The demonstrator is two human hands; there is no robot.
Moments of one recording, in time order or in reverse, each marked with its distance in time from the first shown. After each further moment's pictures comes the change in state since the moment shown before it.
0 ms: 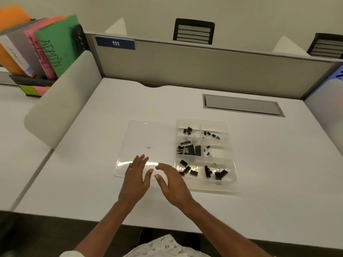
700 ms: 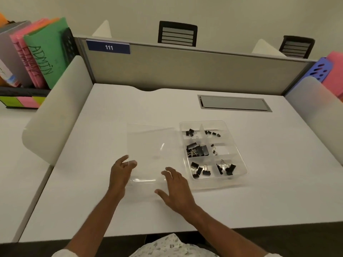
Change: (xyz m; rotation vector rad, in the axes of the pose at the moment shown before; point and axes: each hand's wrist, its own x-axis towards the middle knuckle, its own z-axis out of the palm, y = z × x) left_hand 0.057 -0.059 -0.089 -0.773 0.000 -0.593; right_hand 0.013 -0.021 0.064 -0.410 0.000 0.085
